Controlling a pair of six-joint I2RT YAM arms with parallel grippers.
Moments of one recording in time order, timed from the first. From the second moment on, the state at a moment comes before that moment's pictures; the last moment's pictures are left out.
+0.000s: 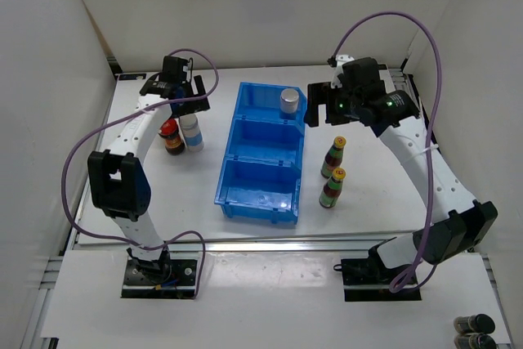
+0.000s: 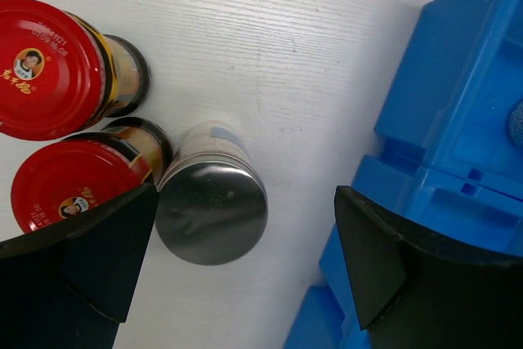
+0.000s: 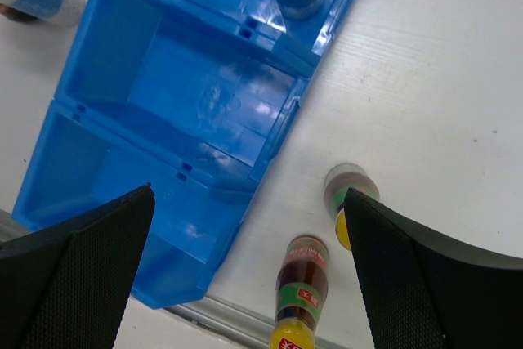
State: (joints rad) left arm -0.18 1.76 1.61 -0.71 -0.14 -0.36; right arm 0.45 1.42 1.61 -0.89 -0.08 0.21
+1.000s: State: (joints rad) left arm -0.18 1.82 1.56 -0.69 -0.14 -0.36; right arm 0.45 1.42 1.54 -0.94 -0.05 0.18
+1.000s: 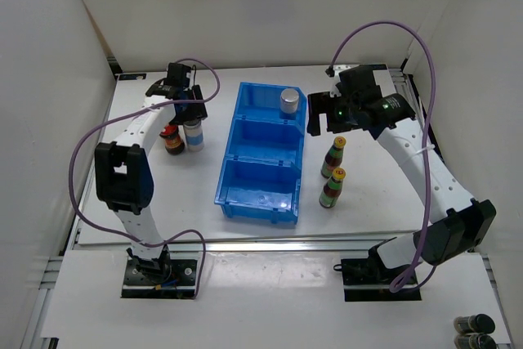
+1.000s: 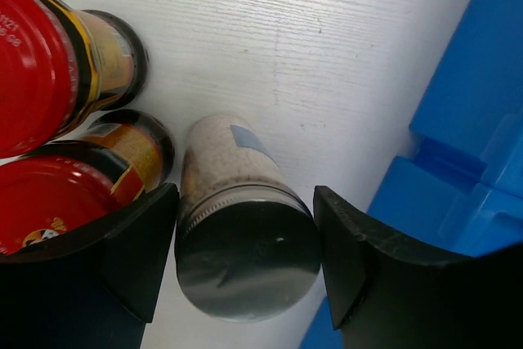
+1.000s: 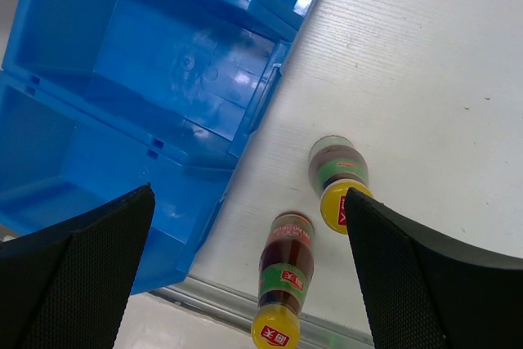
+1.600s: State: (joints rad) left arm -0.16 1.90 1.65 -0.72 -0.03 -0.34; right arm 0.44 1.39 1.51 -0.95 -0.02 0.18
